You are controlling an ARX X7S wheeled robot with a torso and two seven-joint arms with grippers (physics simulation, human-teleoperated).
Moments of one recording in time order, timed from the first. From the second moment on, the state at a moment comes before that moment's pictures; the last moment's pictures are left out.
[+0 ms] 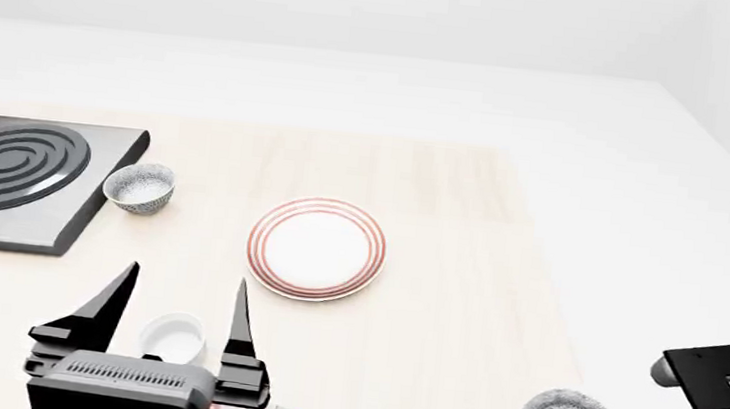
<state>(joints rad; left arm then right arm) 0.14 -0.37 0.28 0.68 -0.19 -0.22 -0.40 0.24 1.03 -0.13 -0.21 1.20 1.08 0.09</state>
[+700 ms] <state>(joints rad) 0.13 -0.38 0.27 0.67 -0.20 -0.21 -0.41 0.98 0.76 -0.36 -0.06 1.18 1.33 0.13</state>
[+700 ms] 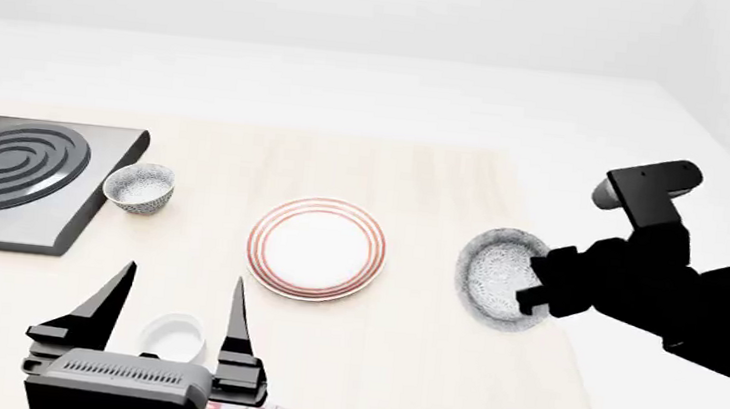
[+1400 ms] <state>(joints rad) 0.13 -0.39 0.27 0.67 -0.22 -0.20 -0.42 1.49 0.16 -0.60 0.97 0.79 0.76 -0.18</state>
